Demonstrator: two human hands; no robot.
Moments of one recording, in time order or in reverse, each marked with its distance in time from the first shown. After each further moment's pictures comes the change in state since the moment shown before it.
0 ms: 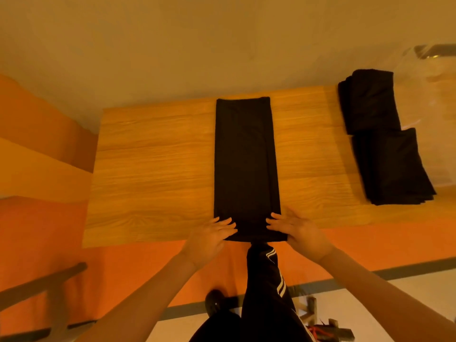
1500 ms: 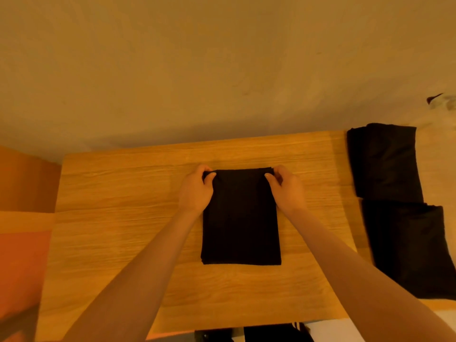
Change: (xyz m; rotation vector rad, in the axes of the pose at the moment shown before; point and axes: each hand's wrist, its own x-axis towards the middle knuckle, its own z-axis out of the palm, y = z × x) left_hand 0.229 -0.105 -0.088 -0.404 0.359 -0.722; right_hand 0.210 0.105 -0.087 0.480 0.366 0.755
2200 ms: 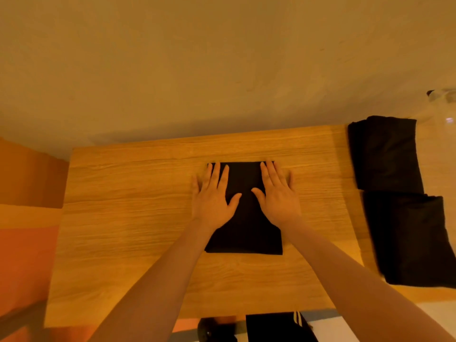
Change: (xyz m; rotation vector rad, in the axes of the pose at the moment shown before) left_hand -0.036 -0.013 0.026 0.669 -0.203 0.237; right_hand -0.026 0.014 0.028 -0.700 -0.126 -0.301
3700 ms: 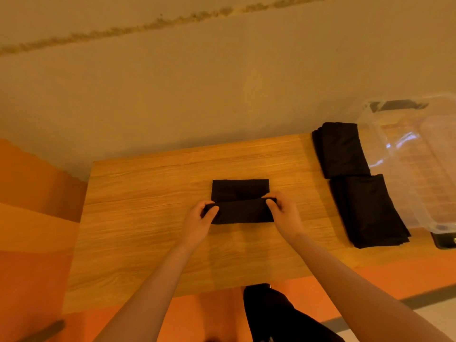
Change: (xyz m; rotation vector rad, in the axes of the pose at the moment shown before) left_hand -0.115 0.002 -0.031 -1.095 0.104 -0.142; right_hand -0.115 -0.010 -0.045 1.082 0.179 0.245
